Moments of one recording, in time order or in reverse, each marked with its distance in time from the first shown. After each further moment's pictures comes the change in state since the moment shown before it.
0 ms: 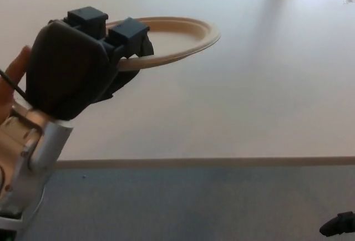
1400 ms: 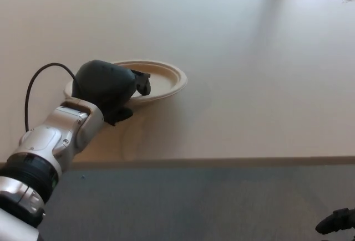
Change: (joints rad) left_arm -0.401 -0.065 -0.375 0.976 -0.046 0.112 -0.044; right_arm -0.021 0.001 0.013 -0.001 -0.014 -0.007 0.014
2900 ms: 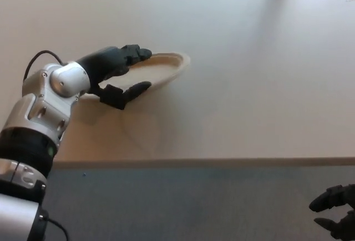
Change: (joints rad) left_arm -0.096 -0.035 0.274 -0.104 -0.457 0.252 -0.772; right_arm -0.108 -0.009 -0.005 -0.002 -0.003 0.023 0.063
